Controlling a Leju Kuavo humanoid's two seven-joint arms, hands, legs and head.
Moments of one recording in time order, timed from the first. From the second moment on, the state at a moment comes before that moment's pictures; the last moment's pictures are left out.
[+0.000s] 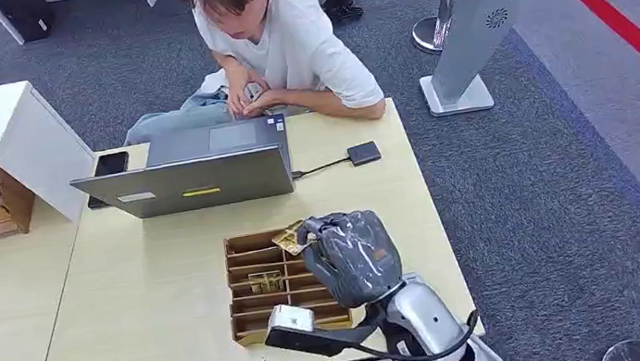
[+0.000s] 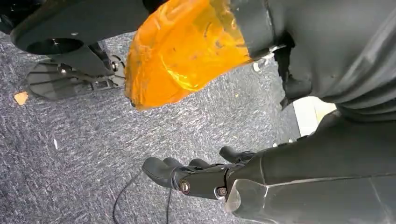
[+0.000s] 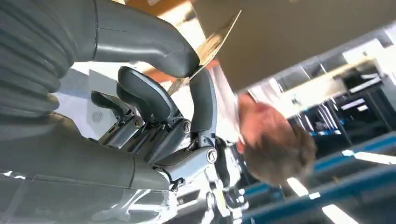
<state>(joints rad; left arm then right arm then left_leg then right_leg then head) -0.09 -0.21 0.66 -0.25 -1.10 0.26 0.01 -0.23 0.02 0.72 -1.54 1.11 -0.32 0.01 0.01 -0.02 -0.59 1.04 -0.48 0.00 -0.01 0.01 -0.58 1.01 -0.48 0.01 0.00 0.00</state>
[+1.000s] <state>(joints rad) -0.09 -0.21 0.66 -0.25 -1.11 0.25 0.00 -0.25 0.00 0.74 -1.65 1.08 -0.37 -0.05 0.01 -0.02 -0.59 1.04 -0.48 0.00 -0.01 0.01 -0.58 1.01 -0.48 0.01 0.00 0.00</state>
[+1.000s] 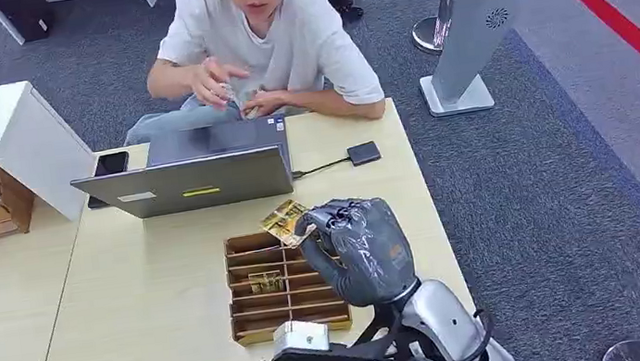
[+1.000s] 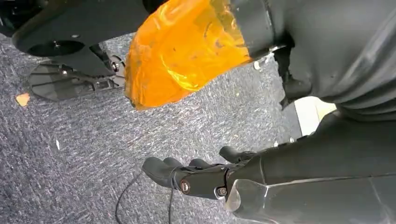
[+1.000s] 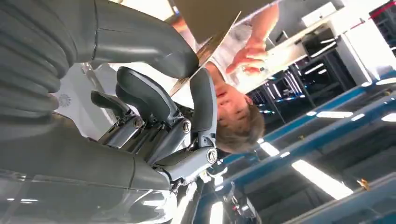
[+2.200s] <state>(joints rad) -0.12 -0.21 0.57 -0.25 -1.17 0.21 0.04 -0.40 0.09 0.74 -1.47 1.08 -0.29 0.01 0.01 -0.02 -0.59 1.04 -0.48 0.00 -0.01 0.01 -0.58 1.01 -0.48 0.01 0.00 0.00</state>
